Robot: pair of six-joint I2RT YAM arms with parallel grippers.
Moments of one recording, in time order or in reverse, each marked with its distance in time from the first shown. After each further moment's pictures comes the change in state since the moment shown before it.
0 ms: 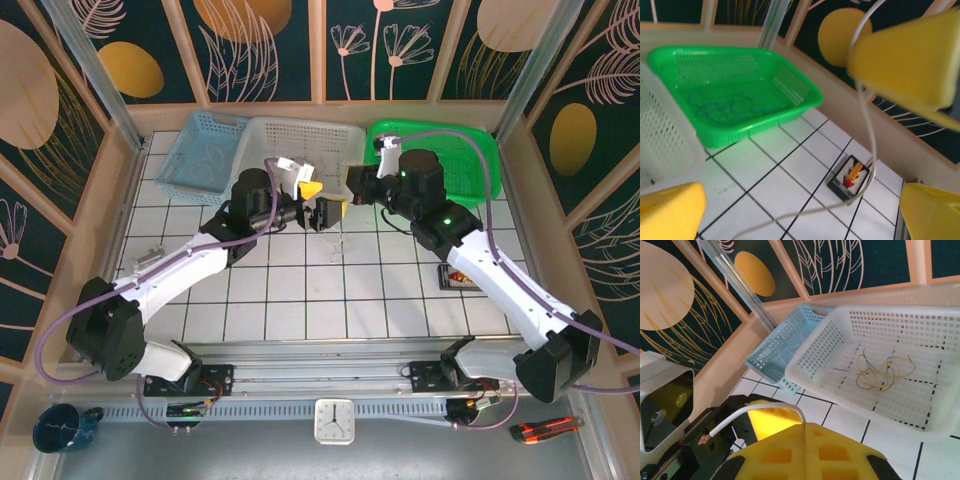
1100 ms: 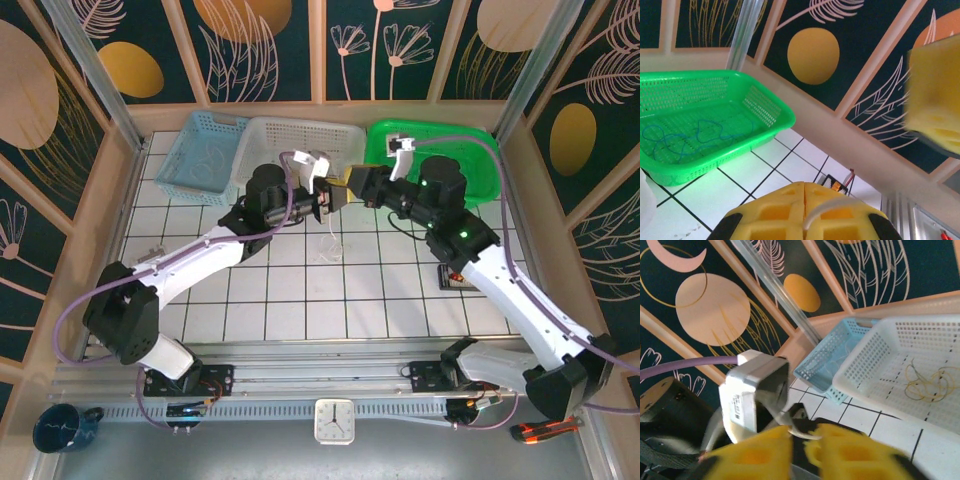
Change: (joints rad) left arm -0.046 0.098 0.069 0.142 0.023 -0.052; right arm -0.029 -0.128 -0.059 0.084 -0.136 0.119
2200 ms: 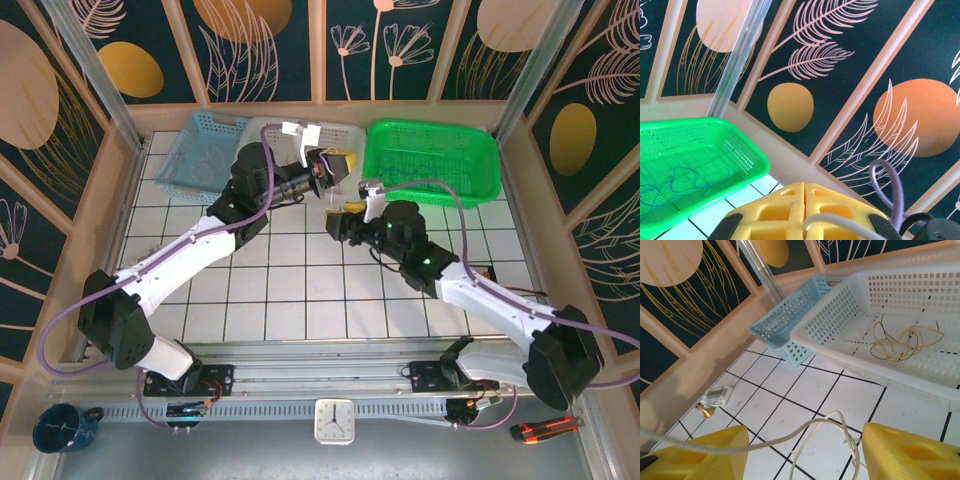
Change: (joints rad) left arm 0.000 -0.024 0.182 -0.040 -0.007 -0.142; right arm 0.139 0.089 -0.368 0.343 0.178 -0.148
